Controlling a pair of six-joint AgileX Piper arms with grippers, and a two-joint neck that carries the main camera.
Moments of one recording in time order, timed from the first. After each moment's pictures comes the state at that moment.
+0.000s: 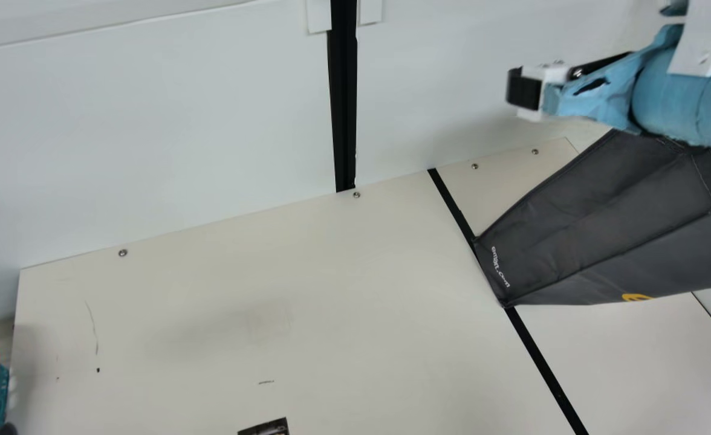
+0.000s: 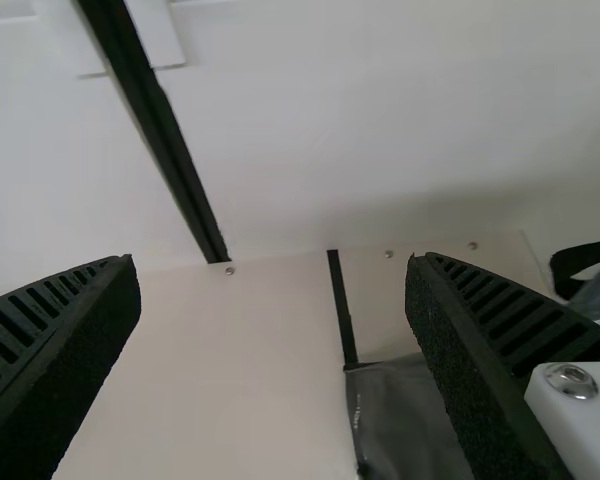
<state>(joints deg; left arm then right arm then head) -20.2 50.1 -64.7 8.8 62.9 -18.2 -11.6 78.1 -114.1 9.4 69.9 -4.3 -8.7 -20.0</state>
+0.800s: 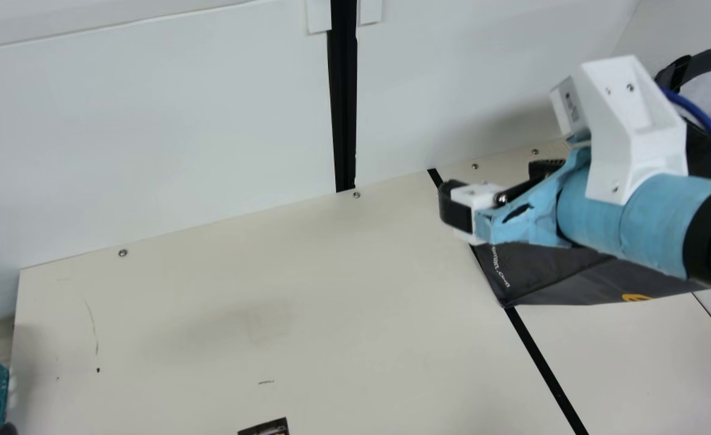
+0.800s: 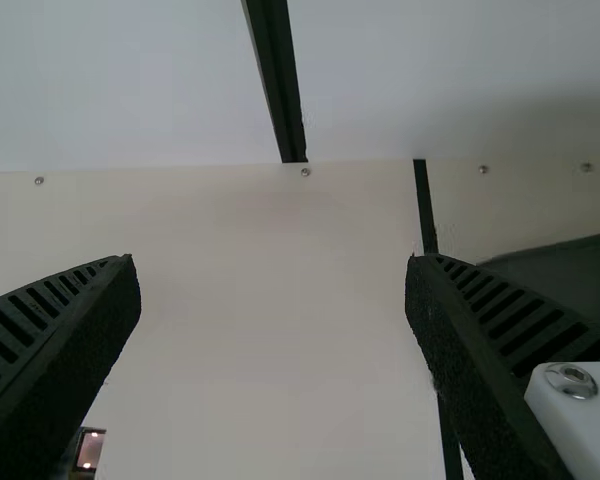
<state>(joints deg) -20.2 50.1 -64.7 8.8 62.9 -18.2 1.3 65.4 -90.9 6.5 66.1 0.6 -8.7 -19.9</state>
